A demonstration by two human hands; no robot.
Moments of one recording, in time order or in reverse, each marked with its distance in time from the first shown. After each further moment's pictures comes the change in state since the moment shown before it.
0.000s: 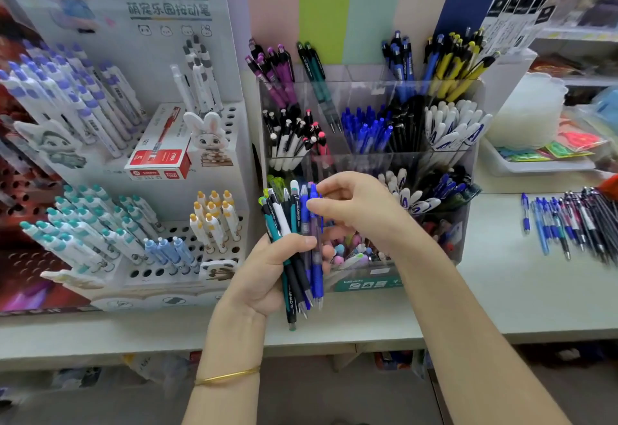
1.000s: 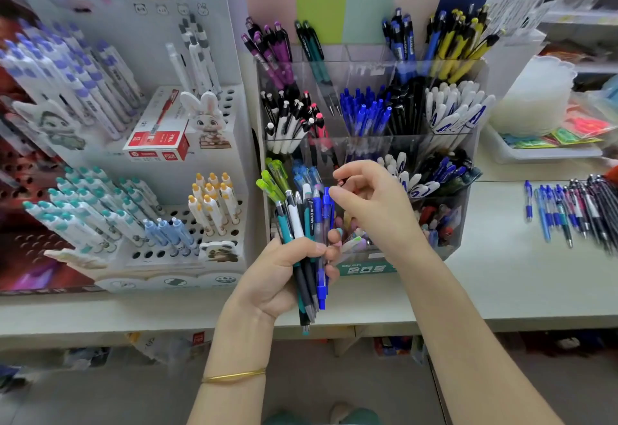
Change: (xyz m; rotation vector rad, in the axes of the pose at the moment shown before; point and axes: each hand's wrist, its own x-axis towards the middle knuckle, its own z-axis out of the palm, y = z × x) left_hand -0.006 -0.026 0.002 -0.157 -0.149 -0.117; right_hand -0.023 0.026 -0.002 -0.029 0.253 -0.120
